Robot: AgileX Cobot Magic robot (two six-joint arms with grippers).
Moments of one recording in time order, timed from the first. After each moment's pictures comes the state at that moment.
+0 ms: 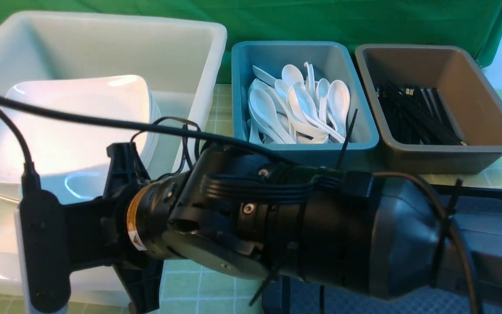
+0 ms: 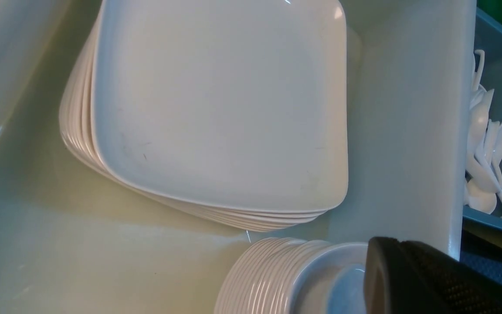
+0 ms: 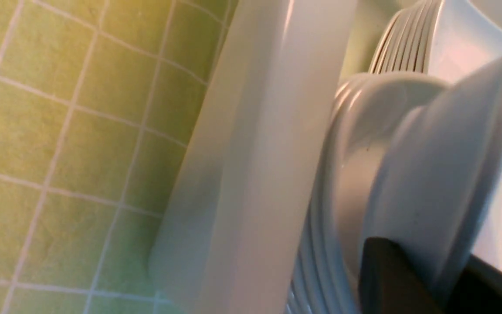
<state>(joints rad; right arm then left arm) 1.18 1.89 -1.55 -0.23 0.46 -0.60 0.60 1.28 -1.33 -0.64 1.22 0.29</state>
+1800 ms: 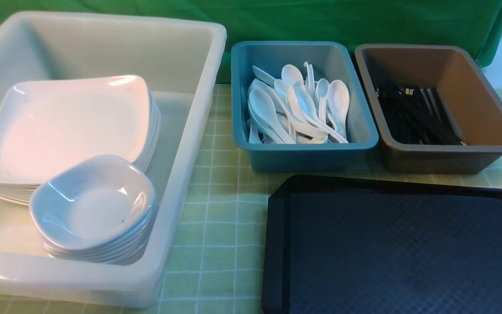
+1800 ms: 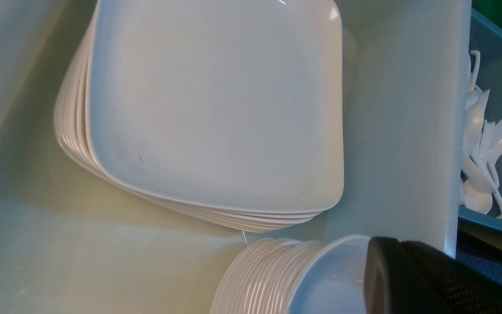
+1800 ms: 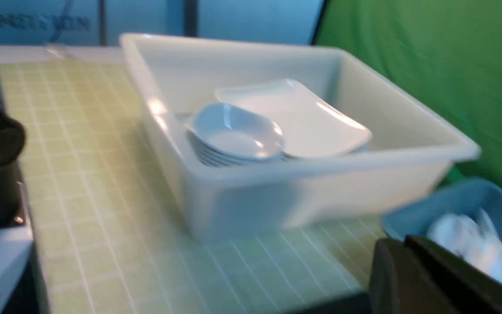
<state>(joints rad) 1.18 0.41 -0.67 -0.29 0.47 0.11 0.60 1.28 -1.33 -0.65 1.22 0.29</state>
